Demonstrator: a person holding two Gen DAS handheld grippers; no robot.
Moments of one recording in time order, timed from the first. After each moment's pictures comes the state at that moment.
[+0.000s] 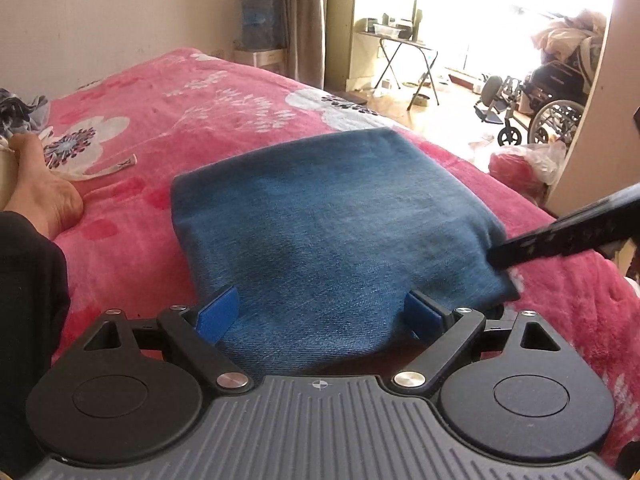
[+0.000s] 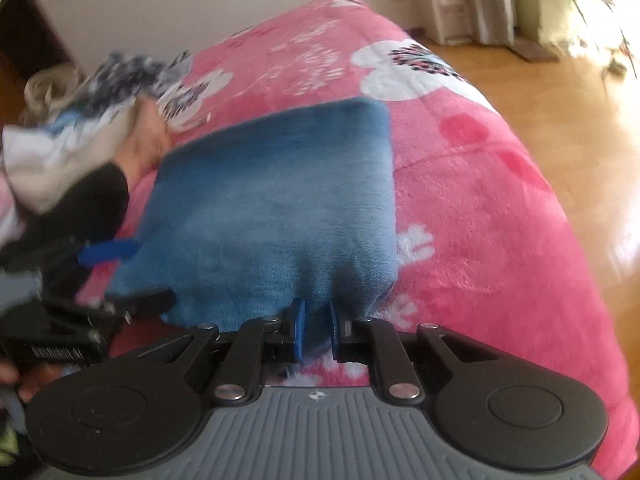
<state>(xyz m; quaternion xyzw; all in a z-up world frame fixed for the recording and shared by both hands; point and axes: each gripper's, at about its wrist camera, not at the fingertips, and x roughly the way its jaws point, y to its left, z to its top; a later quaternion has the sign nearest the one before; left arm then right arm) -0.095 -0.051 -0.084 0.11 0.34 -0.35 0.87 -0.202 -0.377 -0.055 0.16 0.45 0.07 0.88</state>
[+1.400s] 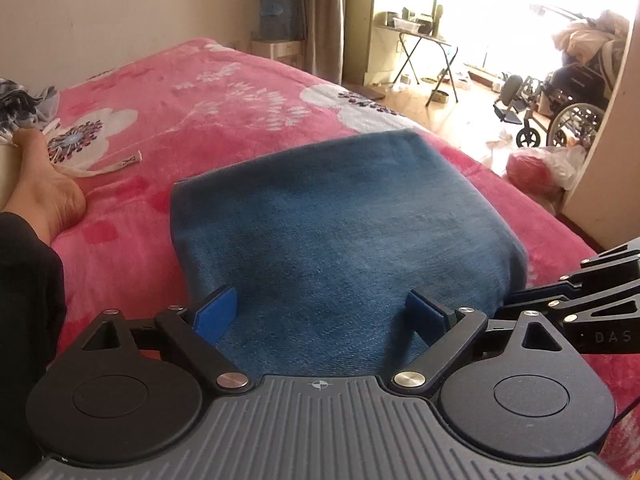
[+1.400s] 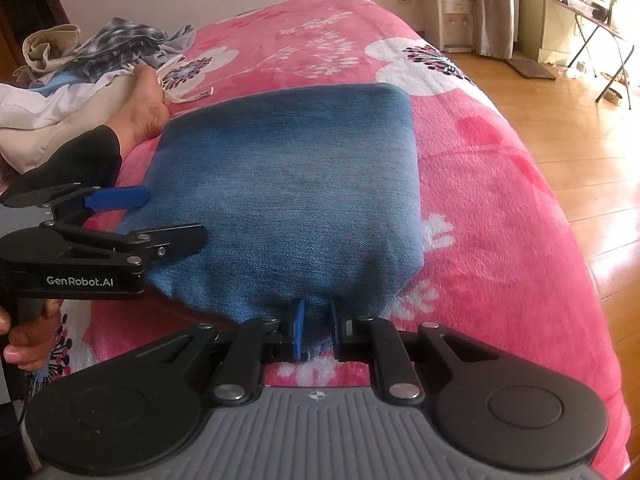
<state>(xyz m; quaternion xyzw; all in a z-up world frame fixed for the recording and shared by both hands) -0.080 -0.069 -0.086 0.11 0.36 -0.32 0.87 -0.207 -0.337 -0.063 0.09 0.46 0.05 0.88</state>
